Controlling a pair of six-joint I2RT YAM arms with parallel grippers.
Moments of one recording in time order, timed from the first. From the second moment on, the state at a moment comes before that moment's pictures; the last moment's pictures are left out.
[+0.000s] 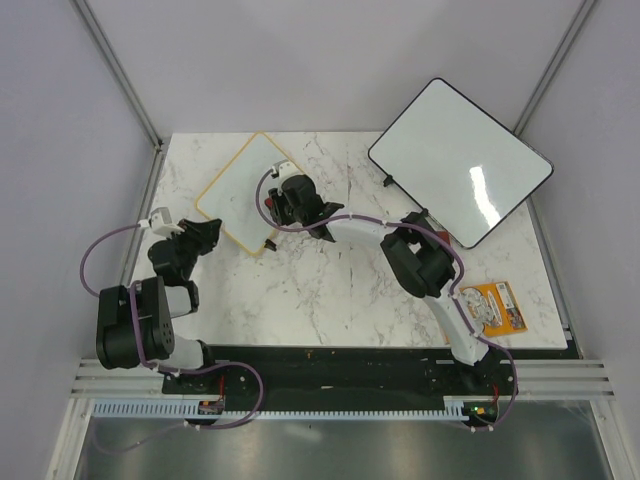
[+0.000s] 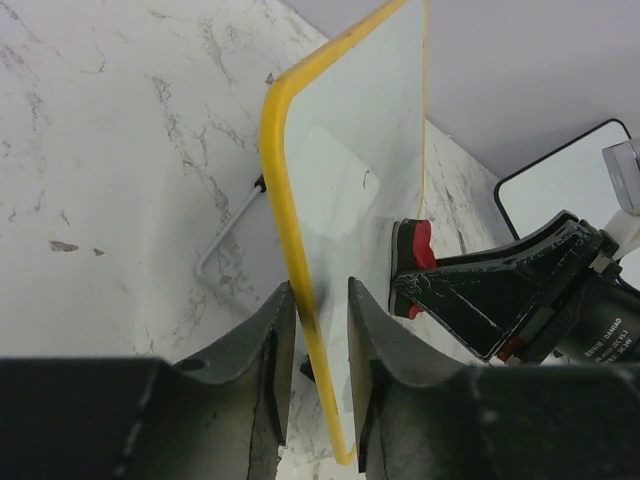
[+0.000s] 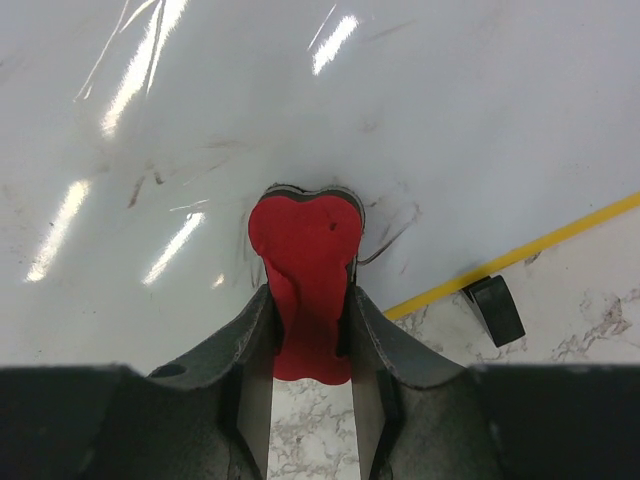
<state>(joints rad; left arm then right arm) 0.25 1.42 0.24 1.11 0.39 -0.66 0.81 2.33 1.75 0.10 0.09 0.24</state>
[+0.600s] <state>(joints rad) 0.24 1.59 0.32 1.24 0.51 -0.74 0.83 2.33 1.75 0.12 0.10 0.20</state>
